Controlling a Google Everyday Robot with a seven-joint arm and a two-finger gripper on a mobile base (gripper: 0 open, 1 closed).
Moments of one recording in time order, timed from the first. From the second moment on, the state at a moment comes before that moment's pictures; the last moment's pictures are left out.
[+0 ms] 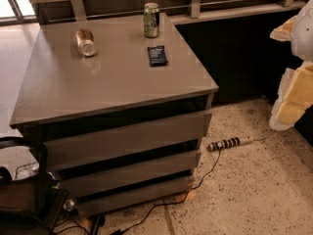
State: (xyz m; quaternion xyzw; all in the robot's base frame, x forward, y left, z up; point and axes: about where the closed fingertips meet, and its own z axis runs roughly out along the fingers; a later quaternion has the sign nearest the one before) arm 0.438 -0.213 0.989 -0.60 0.78 -0.05 0.18
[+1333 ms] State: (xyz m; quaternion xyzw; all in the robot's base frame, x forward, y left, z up) arm 0.438 -0.213 0.989 -0.60 0.78 -0.05 0.18
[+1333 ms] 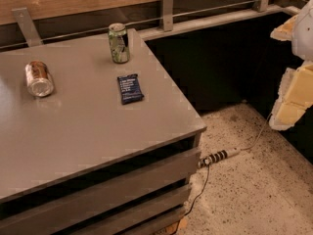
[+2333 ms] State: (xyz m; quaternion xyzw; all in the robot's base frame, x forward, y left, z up) arm 0.438 -0.213 0.990 -0.60 0.78 -0.05 0.18
